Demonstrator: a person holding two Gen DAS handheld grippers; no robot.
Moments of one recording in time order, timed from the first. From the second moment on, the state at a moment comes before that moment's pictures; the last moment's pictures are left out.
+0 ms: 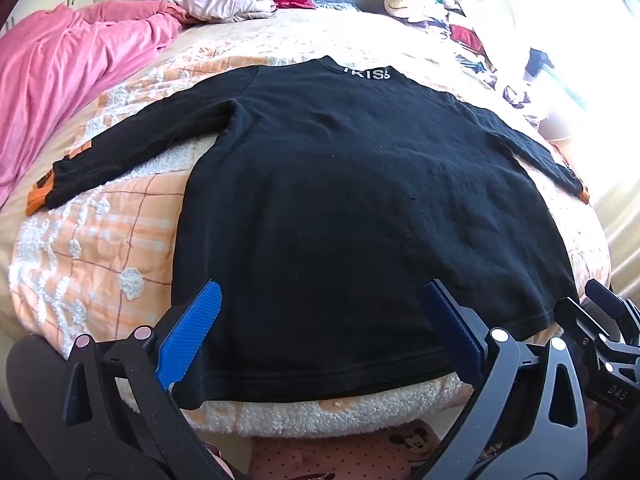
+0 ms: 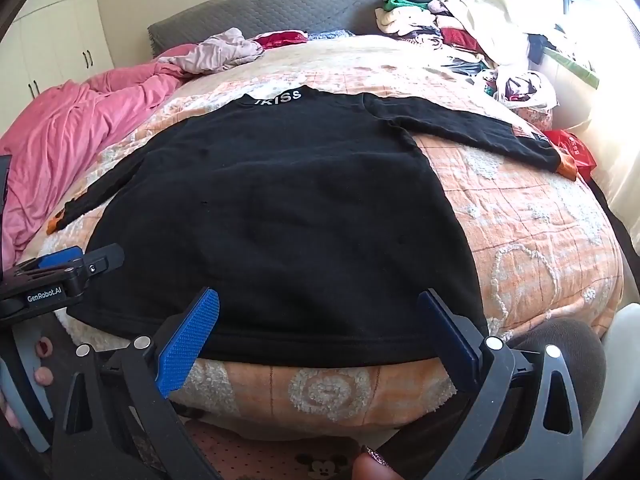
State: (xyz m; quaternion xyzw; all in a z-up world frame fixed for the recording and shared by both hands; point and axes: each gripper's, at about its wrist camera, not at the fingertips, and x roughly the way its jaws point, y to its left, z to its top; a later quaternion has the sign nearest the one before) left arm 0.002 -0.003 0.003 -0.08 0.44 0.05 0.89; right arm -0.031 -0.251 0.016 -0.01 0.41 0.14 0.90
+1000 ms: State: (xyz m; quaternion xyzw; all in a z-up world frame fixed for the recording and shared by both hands) left arm -0.002 -0.002 0.007 -0.09 0.44 0.04 0.89; right arm -0.037 -0.244 0.017 -0.01 0.41 0.16 0.90
